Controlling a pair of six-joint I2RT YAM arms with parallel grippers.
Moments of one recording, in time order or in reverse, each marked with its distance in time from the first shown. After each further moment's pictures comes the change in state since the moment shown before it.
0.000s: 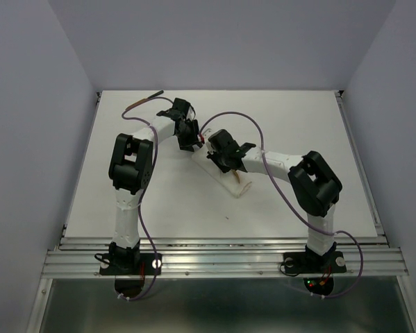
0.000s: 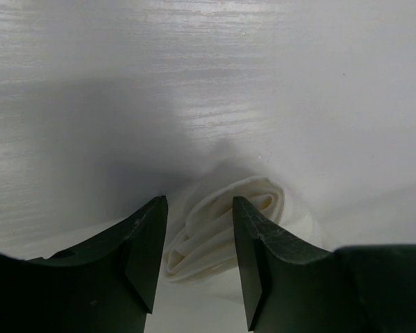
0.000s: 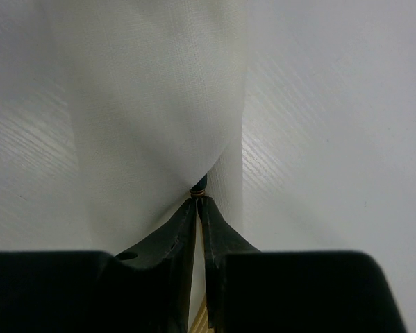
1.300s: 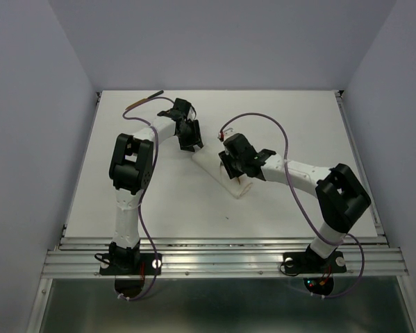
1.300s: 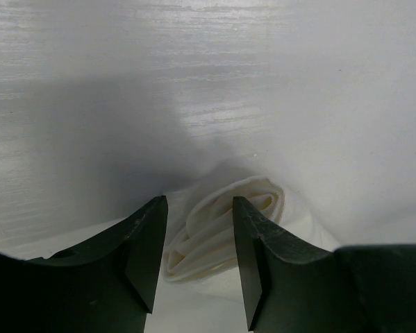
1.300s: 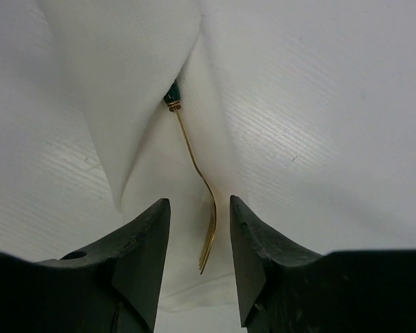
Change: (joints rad) left arm -0.006 0.000 0.000 0.000 0.004 0.005; right arm -0.017 -0.249 -0.211 0.002 0.013 0.246
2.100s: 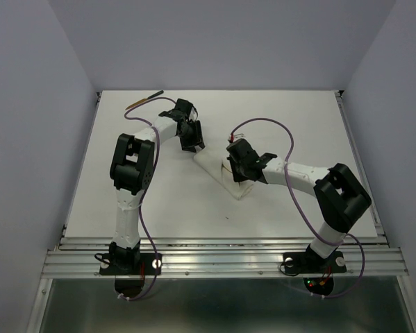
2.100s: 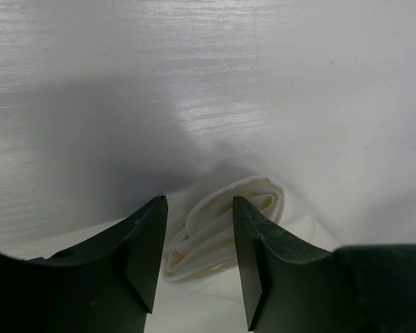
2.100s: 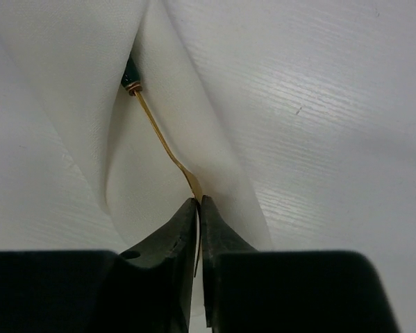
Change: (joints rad) left arm -0.012 0.000 0.000 0.000 0.004 0.000; right arm -0.014 -0.002 -0.079 0.000 0.018 0.249
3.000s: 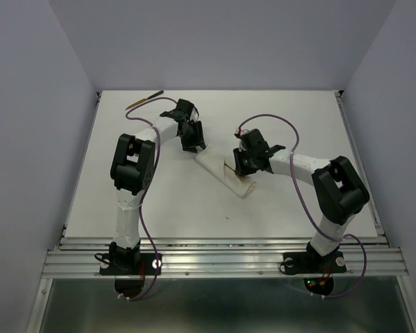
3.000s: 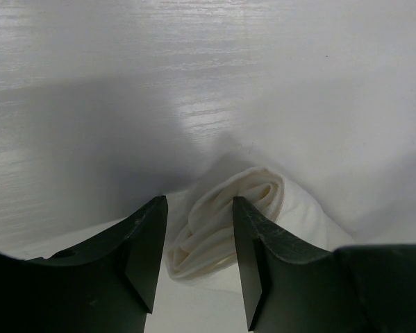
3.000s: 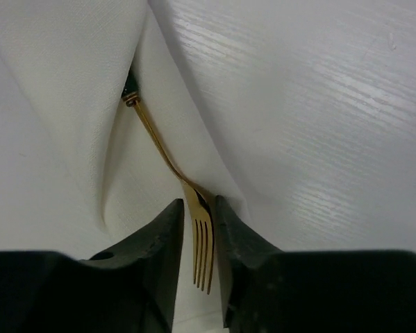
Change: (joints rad) left arm -0.008 0.000 0.000 0.000 0.004 0.005; right arm -0.163 0.060 0.021 0.044 -0.295 -0.087
